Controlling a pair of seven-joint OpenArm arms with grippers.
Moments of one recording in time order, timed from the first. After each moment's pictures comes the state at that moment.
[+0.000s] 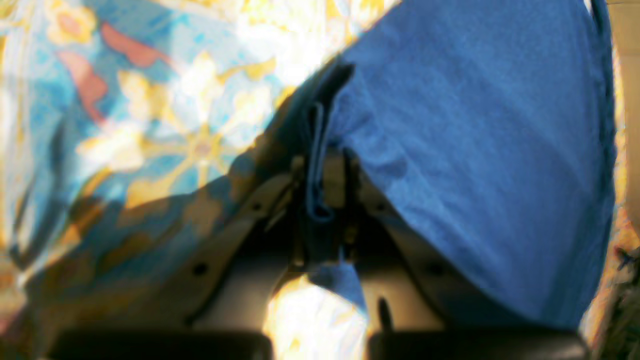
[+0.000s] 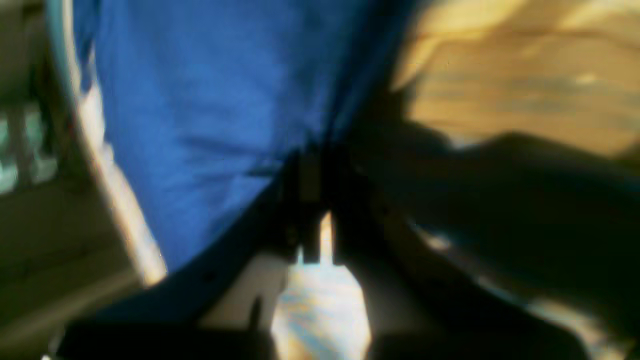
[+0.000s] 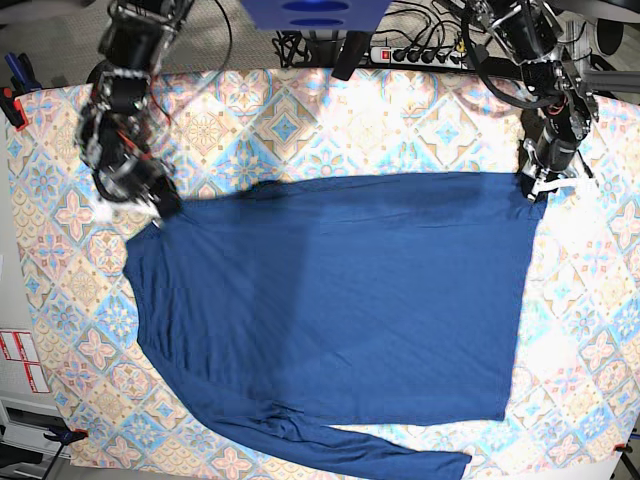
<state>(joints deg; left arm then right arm) 7.2 -8.4 -41.6 67.6 -42.5 -9.6 36.2 -4.5 5.2 30.2 71.9 50.9 0.9 -48.3</state>
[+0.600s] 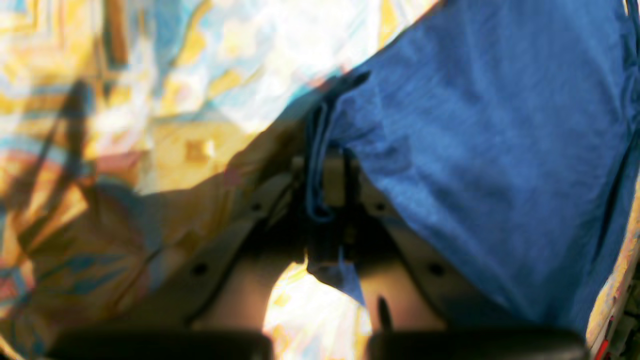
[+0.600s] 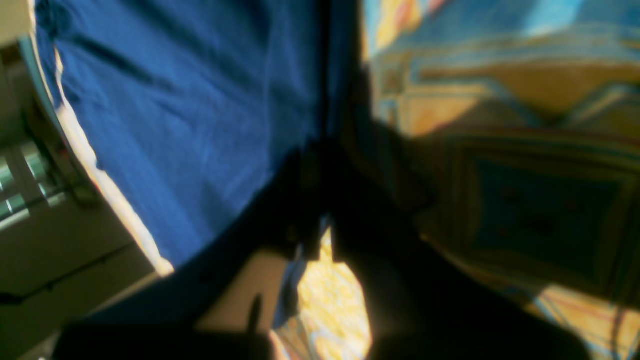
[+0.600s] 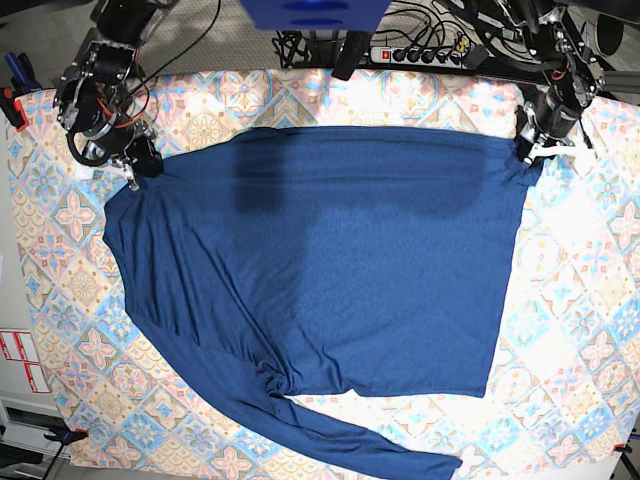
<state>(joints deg) 15.1 -7.5 -41.5 76.7 -45.7 -10.8 42.0 -8.6 4.8 39.6 72.9 52.0 1.6 -57.1</state>
